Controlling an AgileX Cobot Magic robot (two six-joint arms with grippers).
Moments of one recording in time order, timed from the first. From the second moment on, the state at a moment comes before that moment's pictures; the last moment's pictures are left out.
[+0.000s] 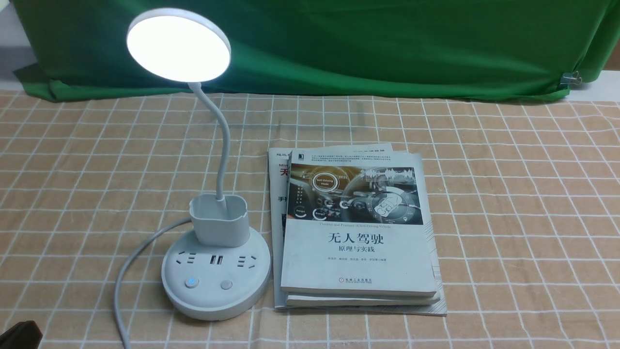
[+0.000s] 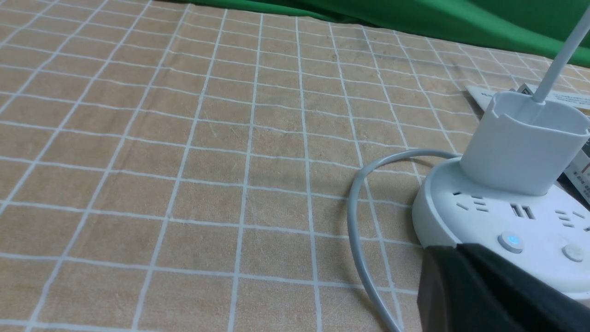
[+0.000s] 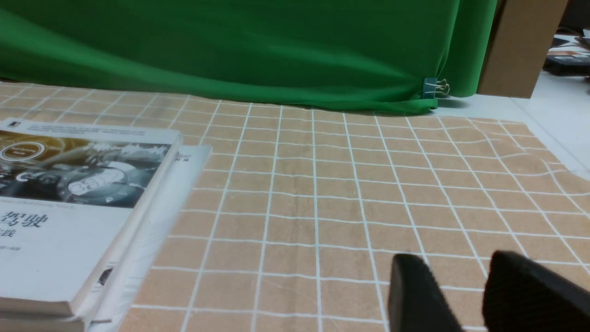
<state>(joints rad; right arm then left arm) 0.06 0.00 0.01 -0.15 0.24 0.10 0.01 0.00 0.01 -0.15 0.30 0.07</state>
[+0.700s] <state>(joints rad) 0.06 0.00 0.01 -0.15 0.24 0.10 0.01 0.00 0.01 -0.70 -0.07 -0.05</state>
